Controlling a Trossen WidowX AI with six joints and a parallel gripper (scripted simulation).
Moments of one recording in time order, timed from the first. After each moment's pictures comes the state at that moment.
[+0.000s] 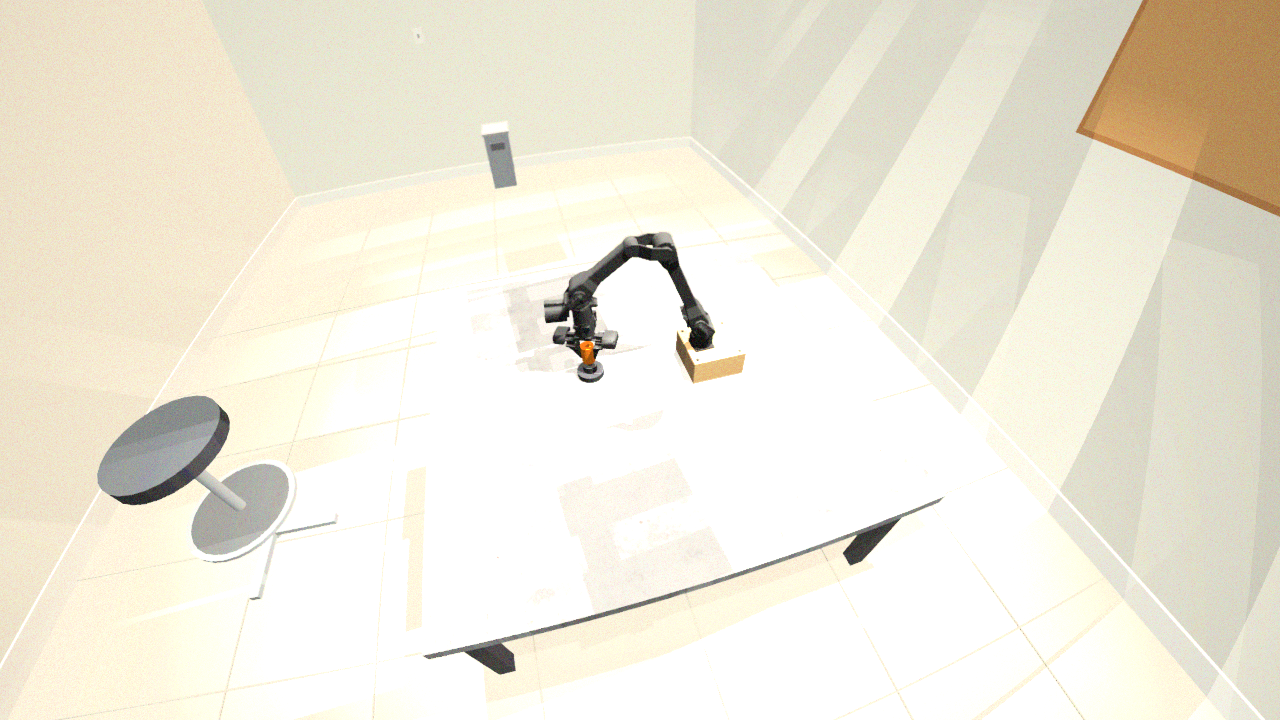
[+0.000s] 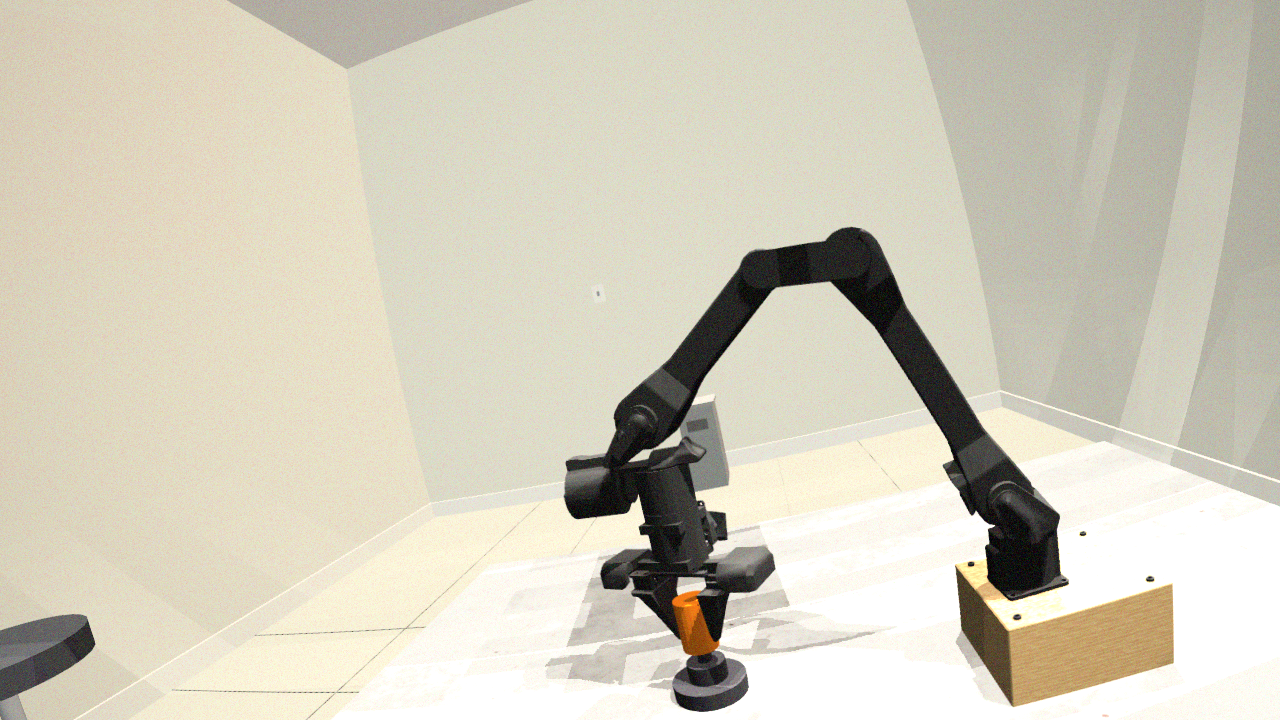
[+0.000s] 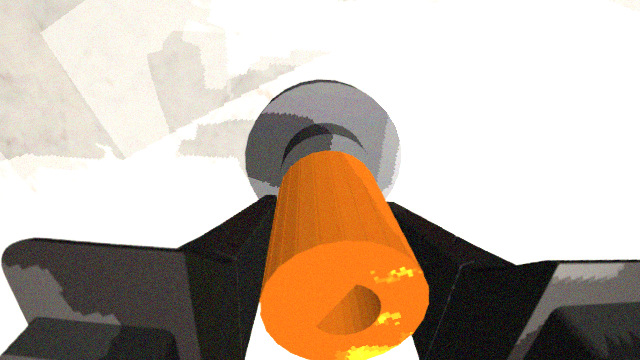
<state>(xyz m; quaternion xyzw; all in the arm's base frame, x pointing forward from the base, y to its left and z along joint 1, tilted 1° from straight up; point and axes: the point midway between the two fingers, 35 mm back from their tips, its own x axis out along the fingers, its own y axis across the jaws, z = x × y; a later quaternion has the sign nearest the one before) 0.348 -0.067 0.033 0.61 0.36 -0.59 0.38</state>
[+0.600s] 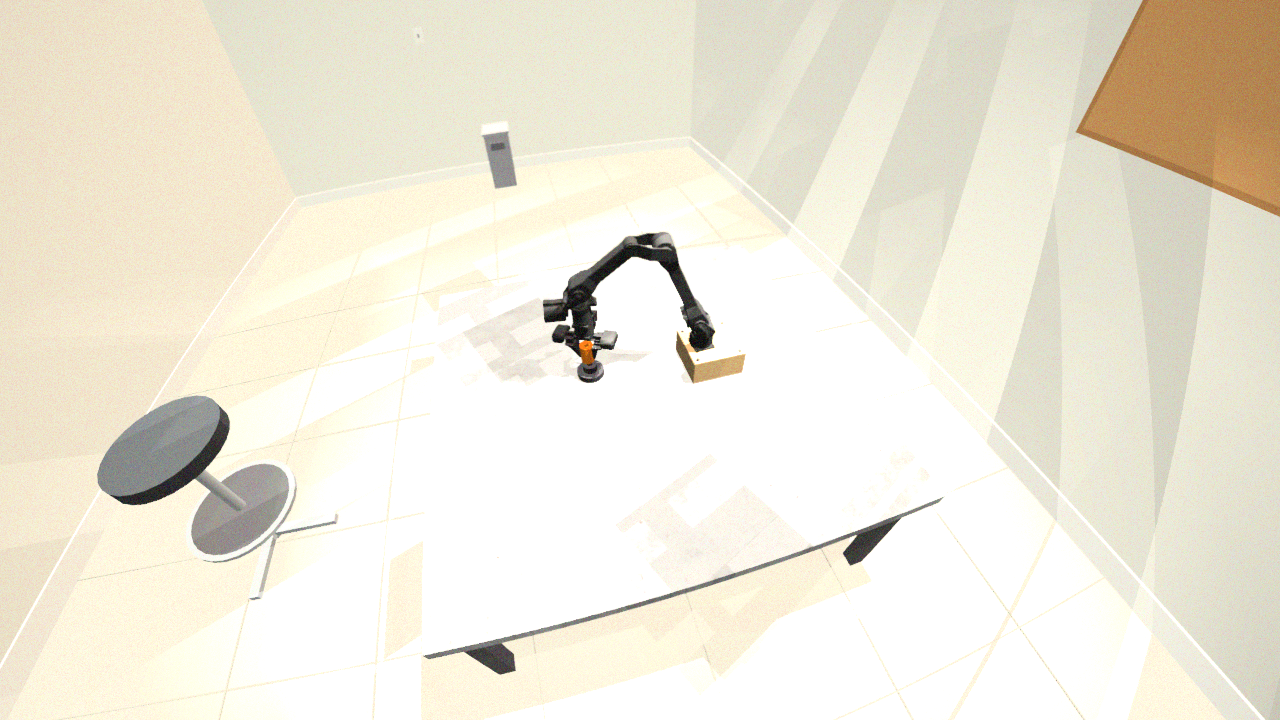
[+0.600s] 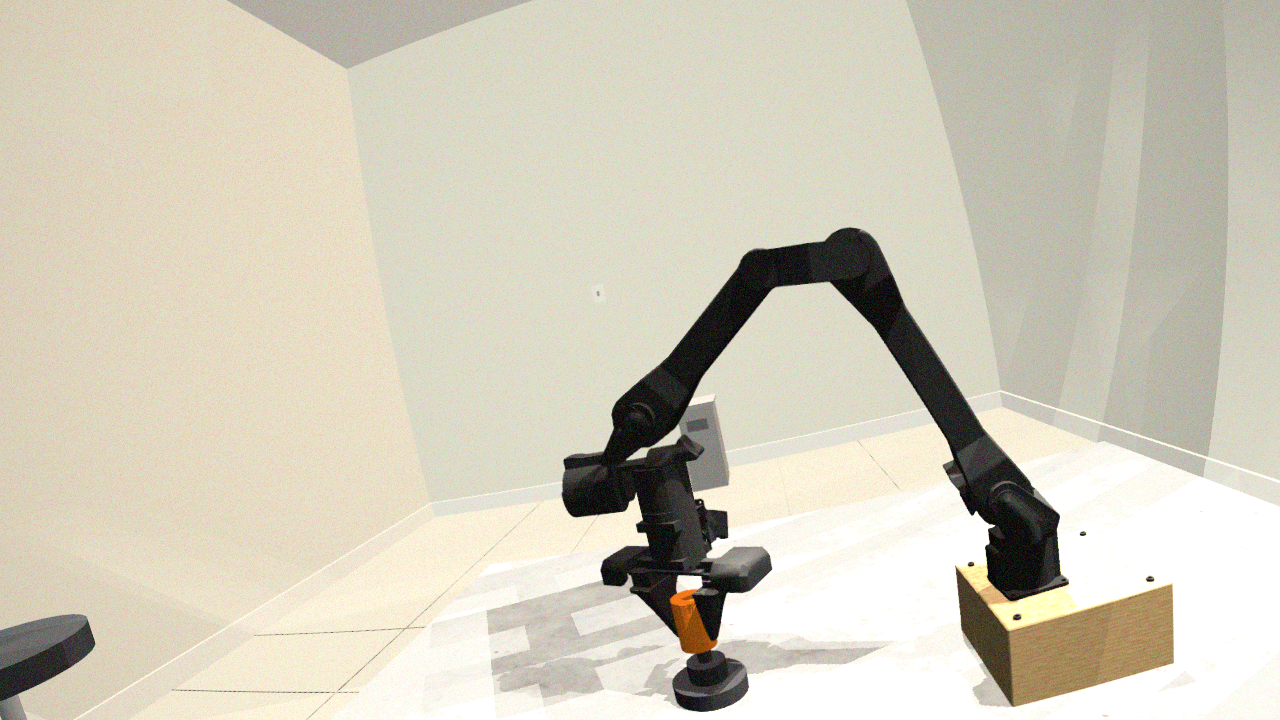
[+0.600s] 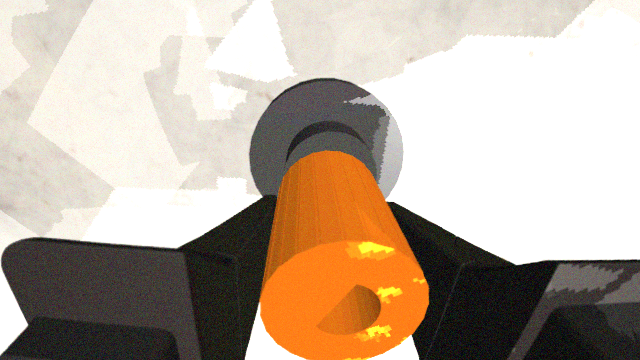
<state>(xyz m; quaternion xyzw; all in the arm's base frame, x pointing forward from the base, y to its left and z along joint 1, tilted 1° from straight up) 0.350 -0.068 0.036 0.62 0.34 -0.60 0.36</state>
